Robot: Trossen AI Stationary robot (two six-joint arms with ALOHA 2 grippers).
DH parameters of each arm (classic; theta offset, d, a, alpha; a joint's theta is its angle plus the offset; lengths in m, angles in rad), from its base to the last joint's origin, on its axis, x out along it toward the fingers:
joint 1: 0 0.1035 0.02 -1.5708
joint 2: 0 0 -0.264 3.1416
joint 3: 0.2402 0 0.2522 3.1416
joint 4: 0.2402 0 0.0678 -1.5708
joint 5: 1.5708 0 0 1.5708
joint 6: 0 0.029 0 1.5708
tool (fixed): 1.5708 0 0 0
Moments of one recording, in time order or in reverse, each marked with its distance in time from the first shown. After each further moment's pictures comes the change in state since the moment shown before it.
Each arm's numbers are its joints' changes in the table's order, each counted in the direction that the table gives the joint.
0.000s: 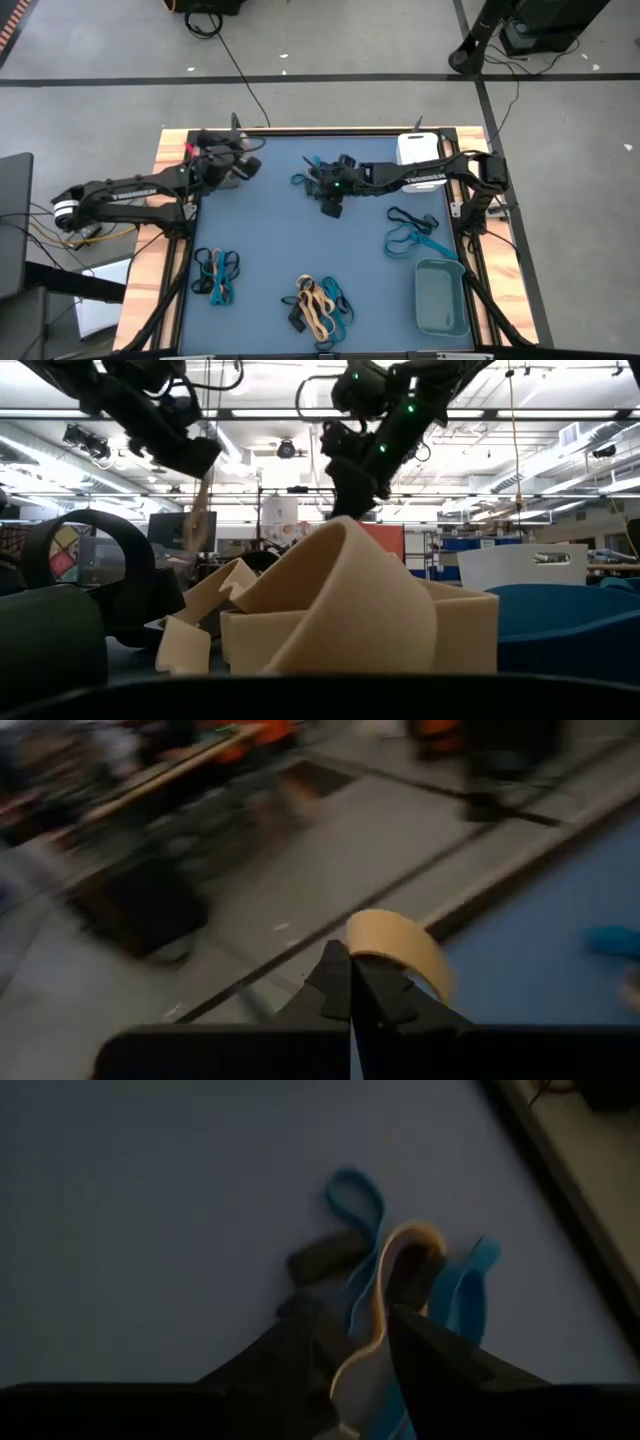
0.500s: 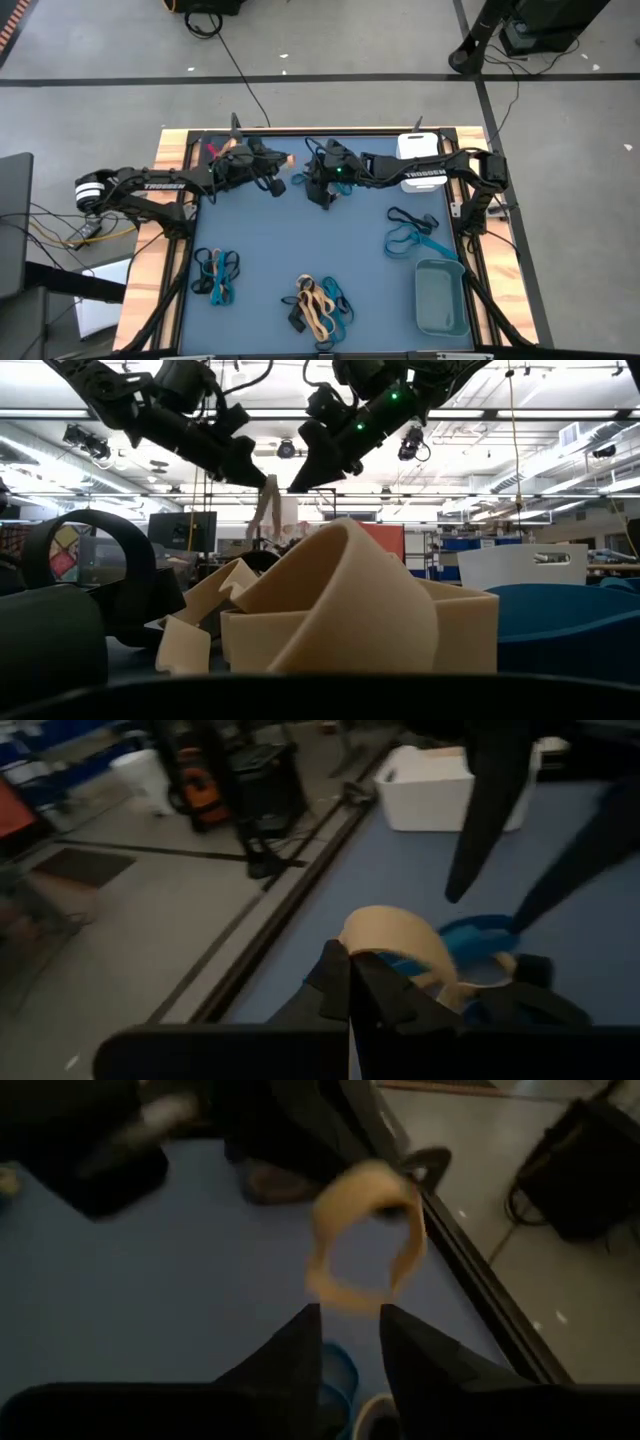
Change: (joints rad) left arm -0.007 0.301 0.000 -0.445 0.641 0.201; right arm -0.036 -0.001 0.048 -0.302 -0.028 -0.122
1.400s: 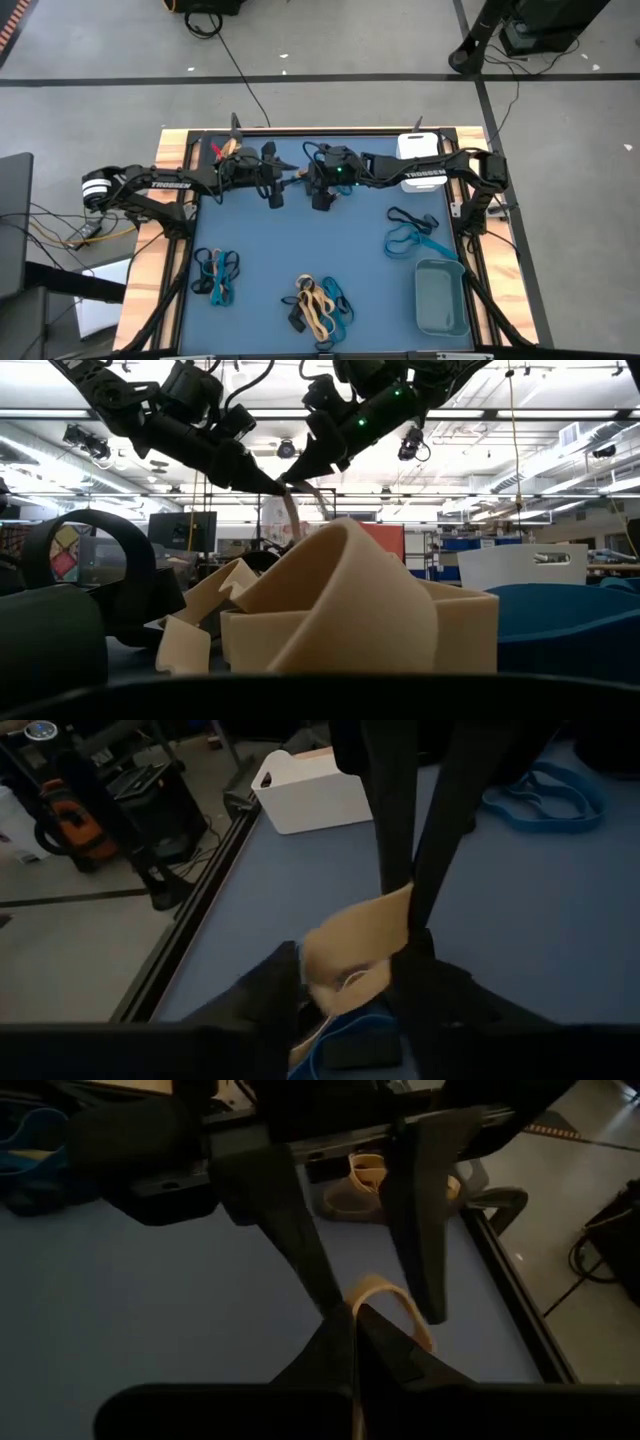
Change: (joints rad) left arm -0.001 0.074 -0.001 -0.027 0.289 0.123; right arm -0.001 0.000 0.000 -0.036 -0.198 -0.136
